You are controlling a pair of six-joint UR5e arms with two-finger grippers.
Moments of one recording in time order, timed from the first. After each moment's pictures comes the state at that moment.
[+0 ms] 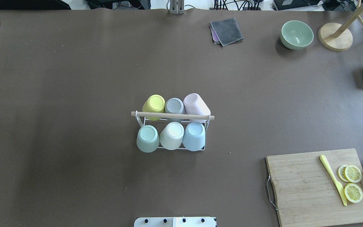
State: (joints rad) left arm -1.51 -1.68 -1.37 -1.94 -2.42 -0.46; right arm 1.60 -1.54 1.61 -1.71 2.38 0.12
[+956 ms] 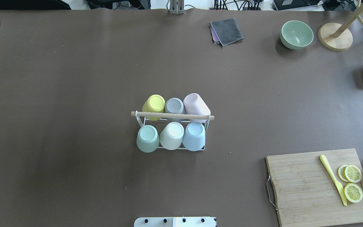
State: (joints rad) left arm -1.54 -1.59 -1.62 -1.59 -2.30 -0.26; right arm 1.61 -1.54 1.62 -1.71 2.38 0.12
